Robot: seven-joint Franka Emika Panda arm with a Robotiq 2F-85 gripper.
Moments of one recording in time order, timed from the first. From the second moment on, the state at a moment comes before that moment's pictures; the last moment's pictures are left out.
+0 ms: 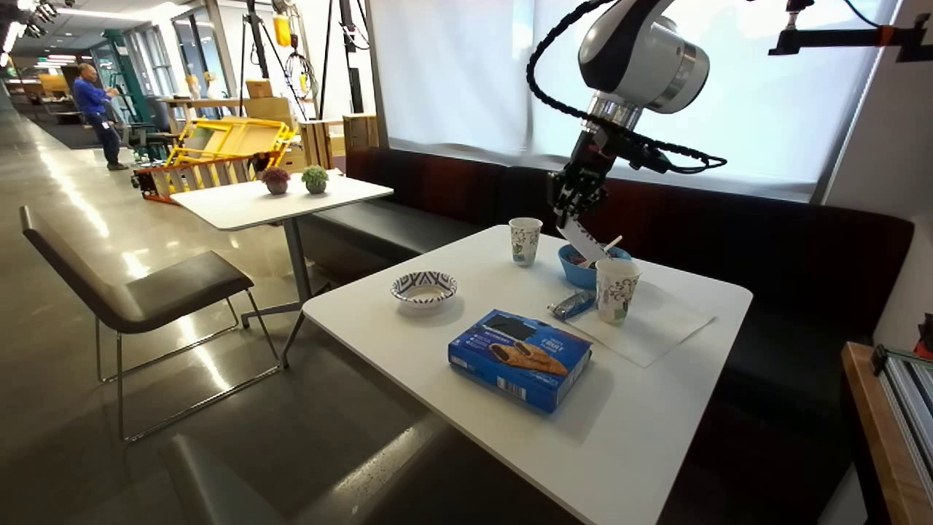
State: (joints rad) arm -0.23 0.23 -0.10 -2.20 0.57 2.56 -0.09
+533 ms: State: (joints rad) arm -0.26 0.22 -0.09 -2.21 0.73 2.54 -0.32
